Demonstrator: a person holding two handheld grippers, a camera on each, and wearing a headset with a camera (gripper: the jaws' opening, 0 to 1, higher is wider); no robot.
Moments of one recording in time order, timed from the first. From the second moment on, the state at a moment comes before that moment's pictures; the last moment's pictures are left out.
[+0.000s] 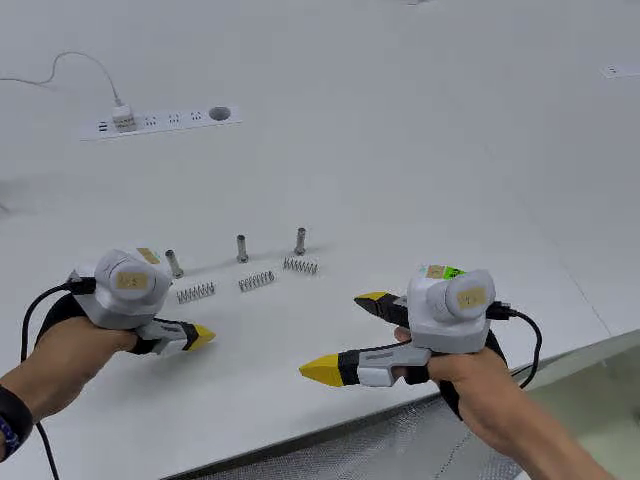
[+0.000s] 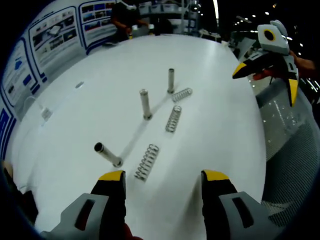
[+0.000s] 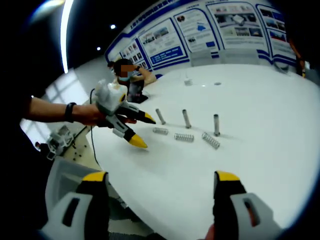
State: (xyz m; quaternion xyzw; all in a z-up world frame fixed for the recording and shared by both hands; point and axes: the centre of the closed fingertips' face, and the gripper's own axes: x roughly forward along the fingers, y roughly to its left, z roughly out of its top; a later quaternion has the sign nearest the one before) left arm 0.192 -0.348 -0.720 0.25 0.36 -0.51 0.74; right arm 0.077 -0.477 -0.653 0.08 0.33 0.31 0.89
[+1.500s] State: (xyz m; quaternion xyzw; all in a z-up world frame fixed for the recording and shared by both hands) left arm 0.191 -0.341 -0.727 0.23 0.38 -0.48 0.76; right arm 0.076 -0.471 -0.654 0.08 0.34 0.32 0.88
